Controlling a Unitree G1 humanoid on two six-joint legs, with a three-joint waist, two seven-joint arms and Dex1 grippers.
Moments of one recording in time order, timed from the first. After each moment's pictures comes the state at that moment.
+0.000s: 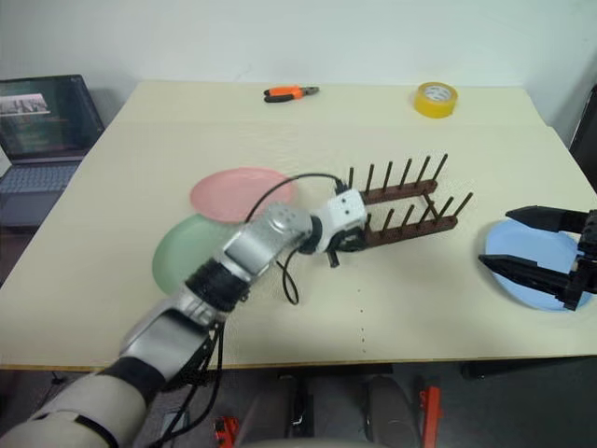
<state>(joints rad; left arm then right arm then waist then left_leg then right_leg) -0.98 0.26 -0.57 0.44 -0.05 0.47 -0.89 0.06 -1.13 -0.84 -0.54 0.92 1.03 1.03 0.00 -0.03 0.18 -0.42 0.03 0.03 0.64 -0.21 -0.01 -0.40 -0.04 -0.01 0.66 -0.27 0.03</state>
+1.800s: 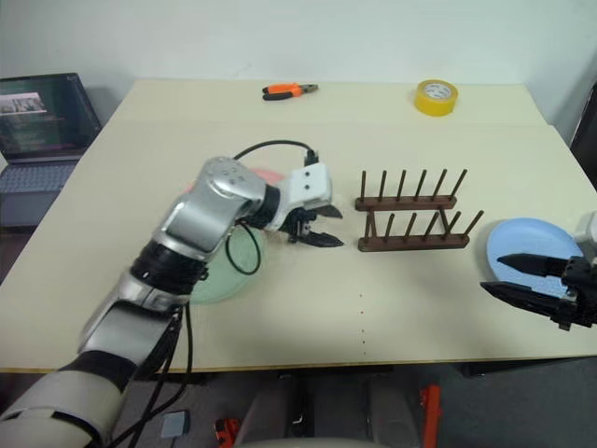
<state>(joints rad) -0.91 0.50 -0.42 0.03 0.00 0.67 -1.31 0.25 -1.08 -0.81 -0.56 0.84 0.99 1.05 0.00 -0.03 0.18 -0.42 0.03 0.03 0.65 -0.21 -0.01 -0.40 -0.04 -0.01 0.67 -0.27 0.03</state>
